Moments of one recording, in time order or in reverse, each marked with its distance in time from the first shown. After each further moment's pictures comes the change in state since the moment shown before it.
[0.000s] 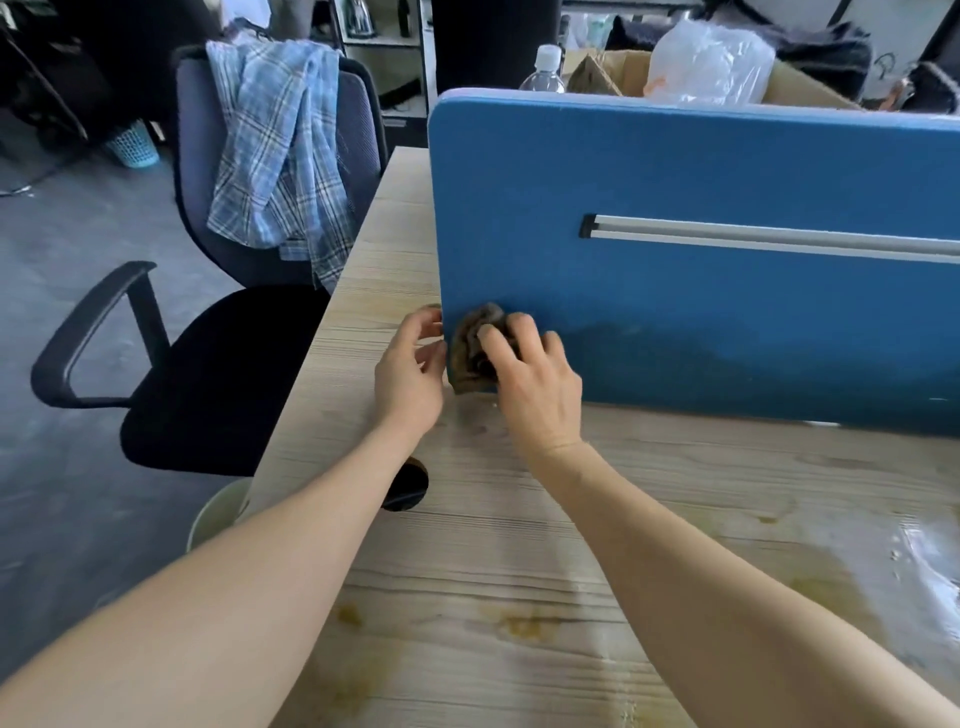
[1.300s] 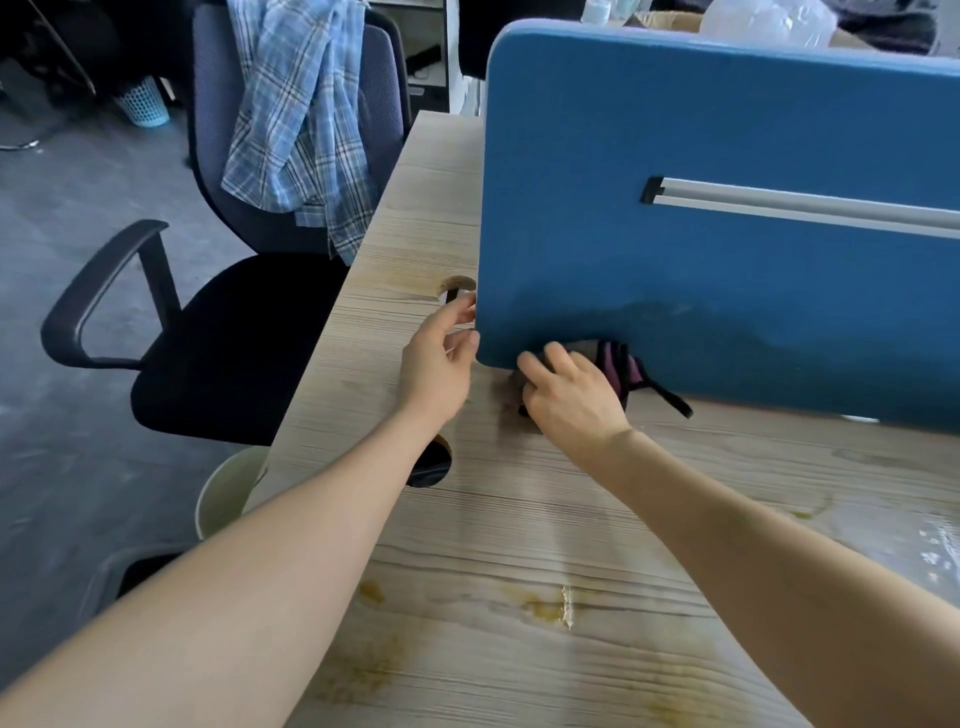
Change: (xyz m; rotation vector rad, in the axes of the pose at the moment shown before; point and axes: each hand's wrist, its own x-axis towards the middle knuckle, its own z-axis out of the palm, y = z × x) left_hand -0.003 -0.024 -0.002 -0.038 -0.099 0.001; right_hand -0.020 0.028 0.022 -0.370 -0.308 -0.596
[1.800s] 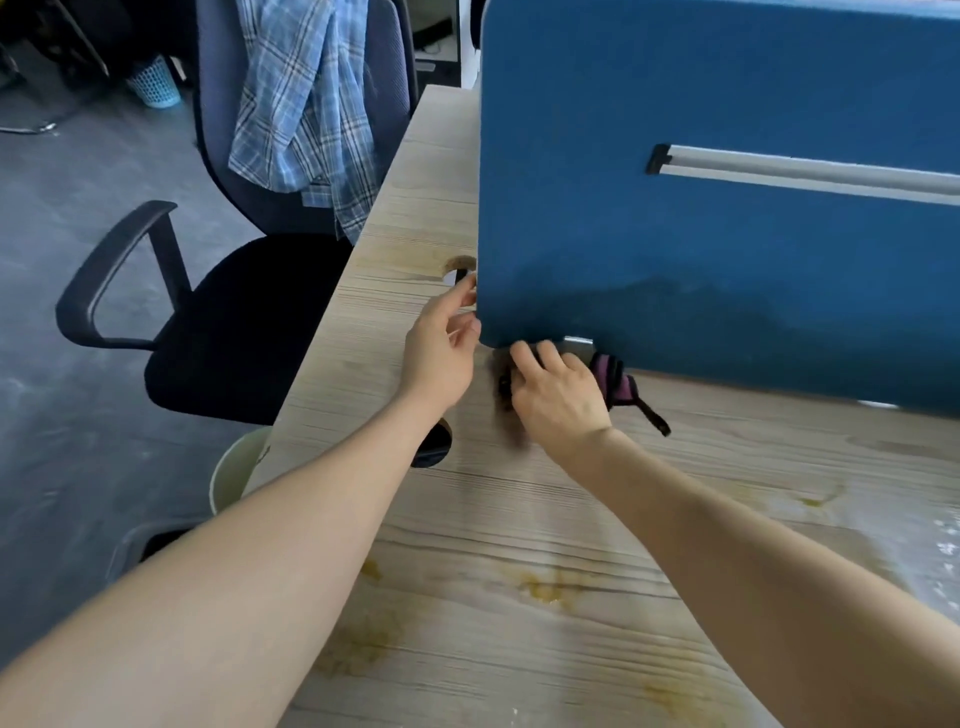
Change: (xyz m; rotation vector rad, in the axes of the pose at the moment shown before) left_hand -0.002 -0.004 0.005 0.031 -0.009 -0.029; right_hand -0.002 -0.021 0.002 0.091 -0.237 0.139
